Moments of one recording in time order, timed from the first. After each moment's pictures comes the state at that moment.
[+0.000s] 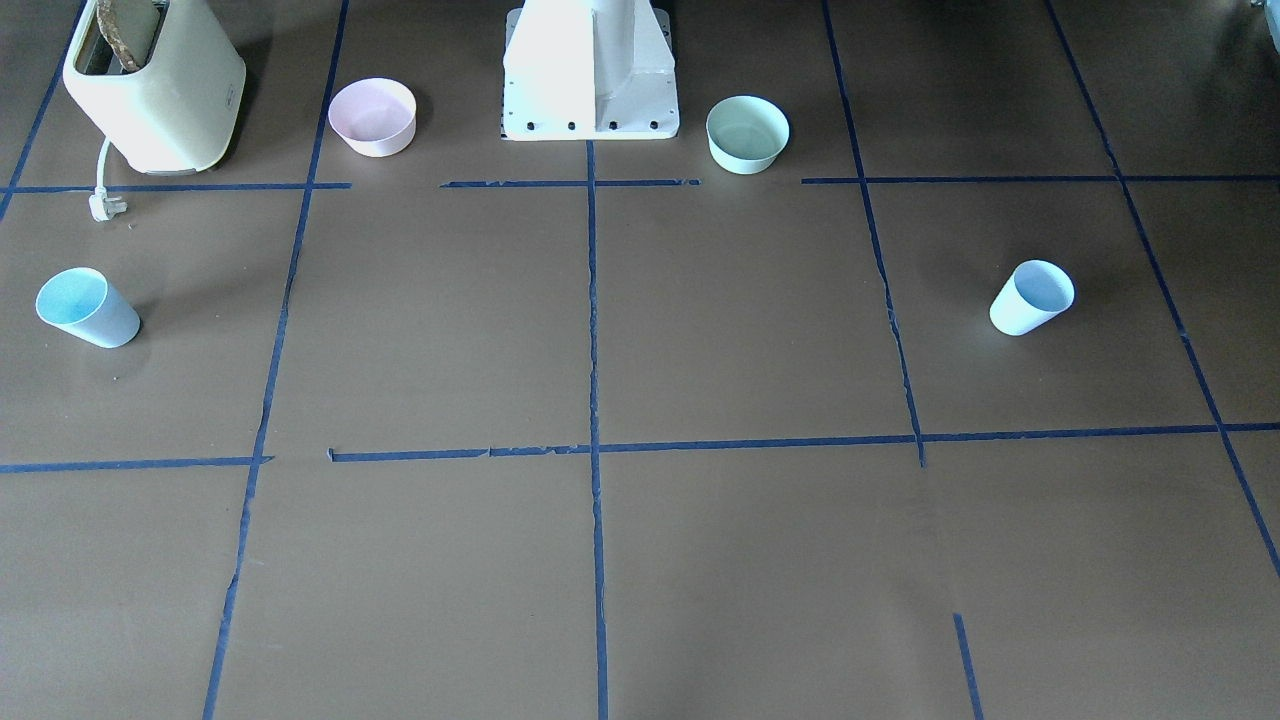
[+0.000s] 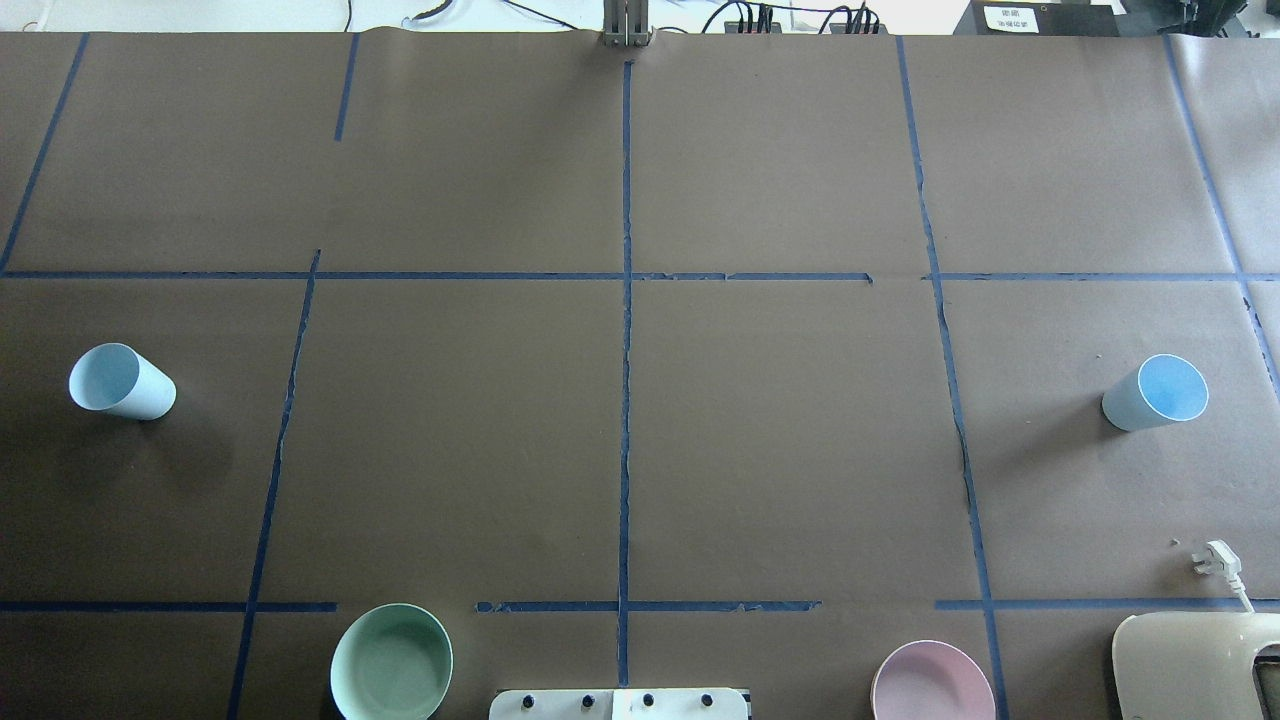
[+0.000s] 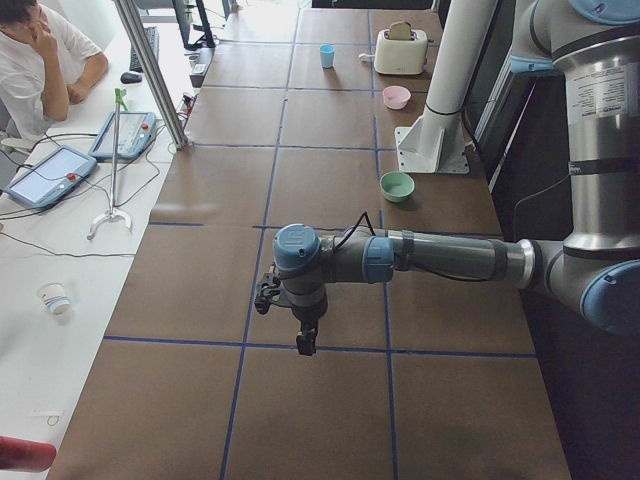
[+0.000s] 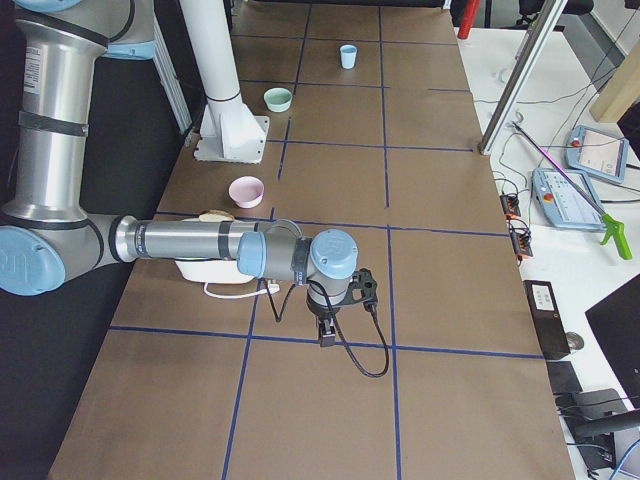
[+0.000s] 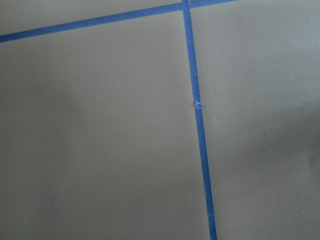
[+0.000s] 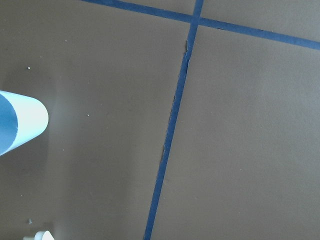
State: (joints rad) left arm -1.50 -1.42 -1.81 -1.47 -2.27 0.13; right arm 1.56 -1.76 1.79 -1.69 2.35 -0.25
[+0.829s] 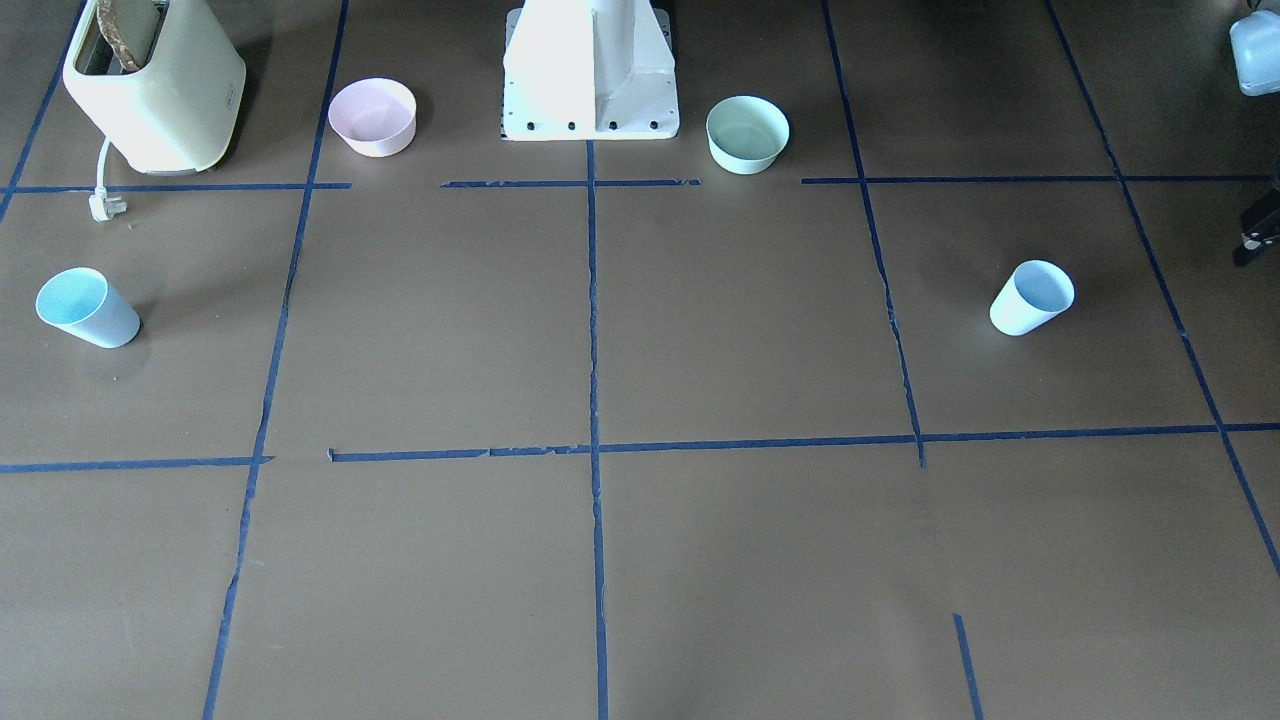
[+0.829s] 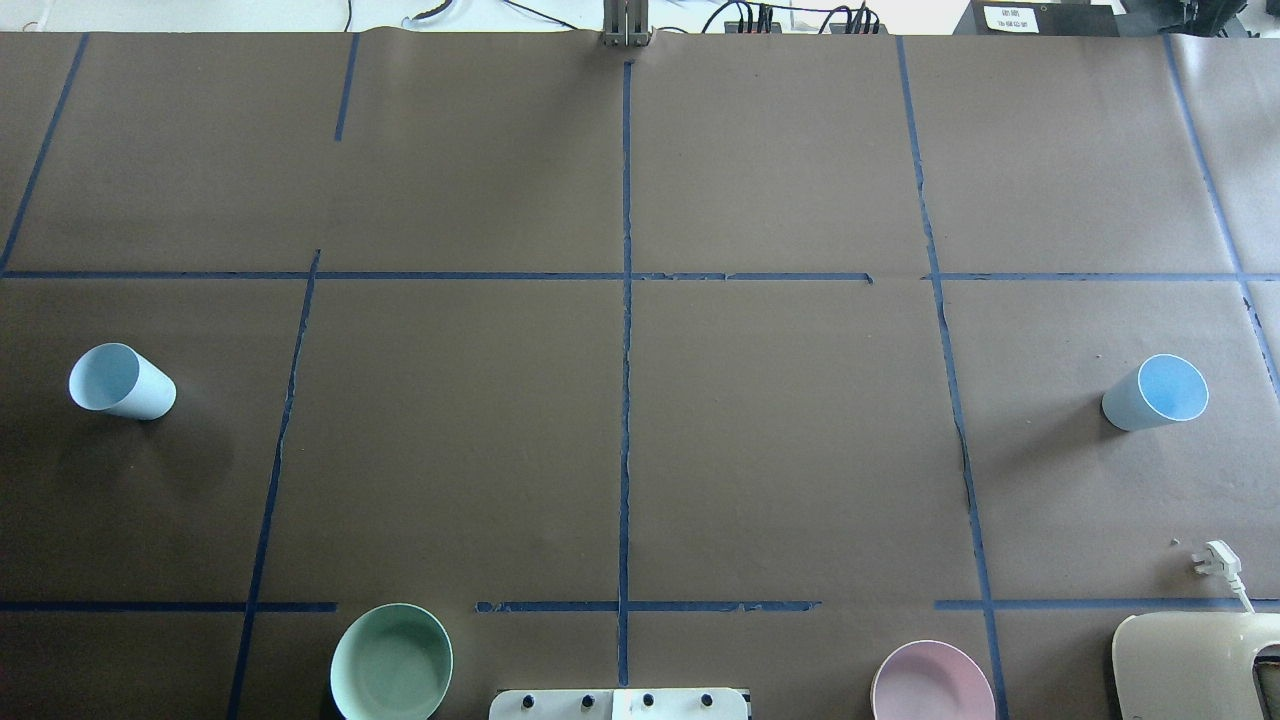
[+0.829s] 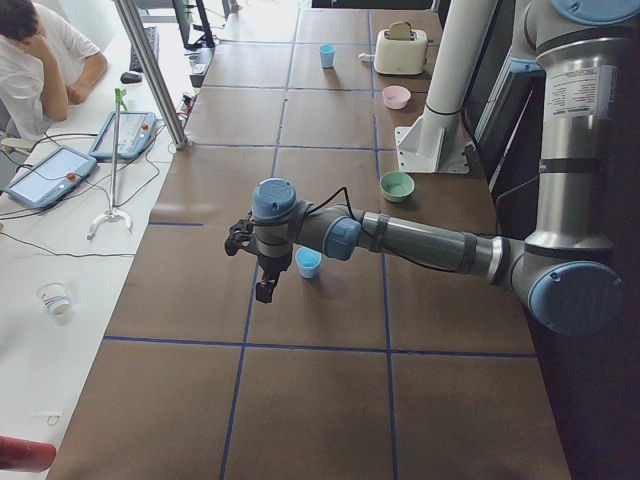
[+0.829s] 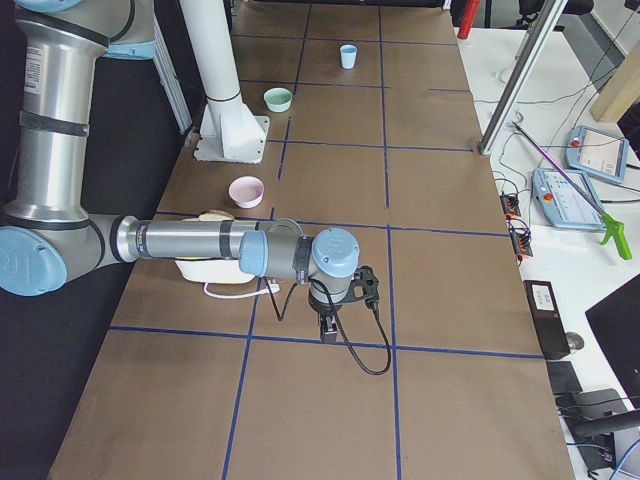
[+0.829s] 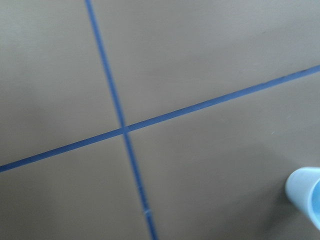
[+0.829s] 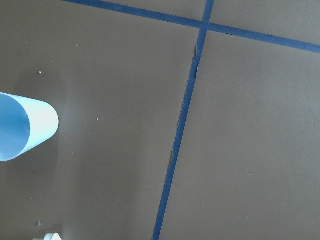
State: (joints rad) left arm -1.35 -1.51 -1.80 -1.77 -2.29 -0.15; right arm 1.55 -1.75 1.79 -1.69 2.37 -0.25
